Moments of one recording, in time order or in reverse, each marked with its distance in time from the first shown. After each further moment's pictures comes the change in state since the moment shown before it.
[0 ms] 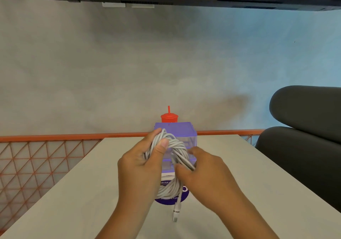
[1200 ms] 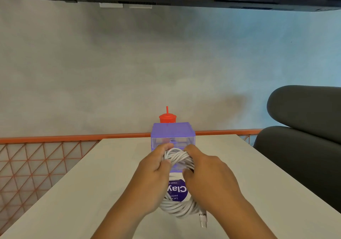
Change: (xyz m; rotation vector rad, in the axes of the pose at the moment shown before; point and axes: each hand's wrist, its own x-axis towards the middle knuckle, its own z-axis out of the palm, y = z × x) left_hand 0.003 -0.007 -0.004 0.188 -0.504 -0.216; right_hand 0.004 0.014 0.004 -0.230 0.094 -0.158
